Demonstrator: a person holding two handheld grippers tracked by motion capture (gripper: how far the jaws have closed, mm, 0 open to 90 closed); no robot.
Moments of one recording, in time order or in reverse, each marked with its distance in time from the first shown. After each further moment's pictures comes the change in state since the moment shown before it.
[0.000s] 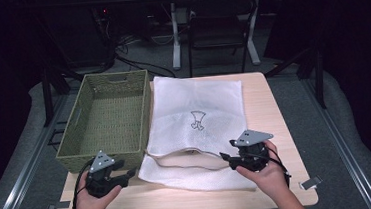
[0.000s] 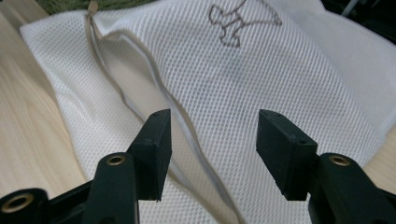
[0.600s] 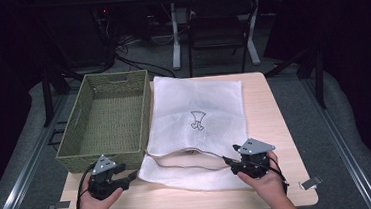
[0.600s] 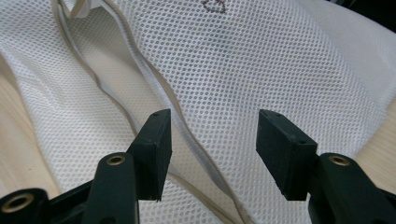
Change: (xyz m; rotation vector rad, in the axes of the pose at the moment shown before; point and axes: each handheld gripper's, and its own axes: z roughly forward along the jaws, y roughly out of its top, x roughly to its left) left arm 0.006 -0.018 0.017 0.020 -0.012 -0.025; right arm -0.002 -0.036 0.016 -0.051 -0.070 0.023
